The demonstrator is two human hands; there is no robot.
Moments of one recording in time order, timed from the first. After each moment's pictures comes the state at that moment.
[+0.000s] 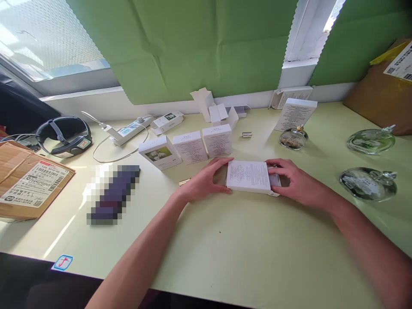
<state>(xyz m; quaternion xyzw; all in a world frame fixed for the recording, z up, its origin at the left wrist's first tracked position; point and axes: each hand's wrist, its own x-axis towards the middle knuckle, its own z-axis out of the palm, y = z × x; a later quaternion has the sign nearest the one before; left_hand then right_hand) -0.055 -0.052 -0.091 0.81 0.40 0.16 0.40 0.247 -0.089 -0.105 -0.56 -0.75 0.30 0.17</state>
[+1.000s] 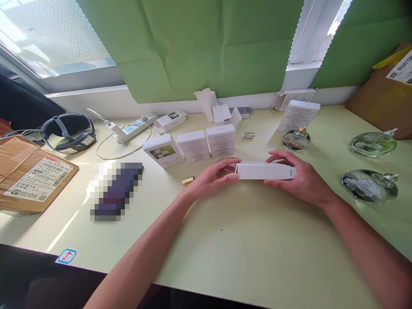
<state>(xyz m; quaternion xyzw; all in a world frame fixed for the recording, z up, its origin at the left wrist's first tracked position) -0.044 -0.060 -0.089 0.75 0.36 0.25 0.50 0.238 -0.090 -0.095 -0.56 -0.71 0.28 0.33</state>
